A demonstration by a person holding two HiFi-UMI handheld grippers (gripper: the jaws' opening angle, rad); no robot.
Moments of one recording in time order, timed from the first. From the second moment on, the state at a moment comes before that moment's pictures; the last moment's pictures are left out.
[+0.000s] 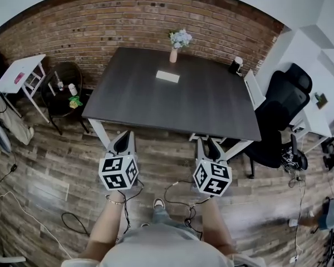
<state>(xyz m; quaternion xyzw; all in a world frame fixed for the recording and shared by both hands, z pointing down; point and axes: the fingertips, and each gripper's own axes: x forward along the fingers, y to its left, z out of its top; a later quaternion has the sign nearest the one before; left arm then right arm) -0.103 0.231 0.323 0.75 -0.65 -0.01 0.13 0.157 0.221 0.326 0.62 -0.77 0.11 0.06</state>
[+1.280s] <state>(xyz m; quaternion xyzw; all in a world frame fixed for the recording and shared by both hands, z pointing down) -0.101 -0.003 0.357 0.73 -0.67 0.01 0.15 0.176 -0.019 0.356 0.61 -0.78 0.13 0.07</state>
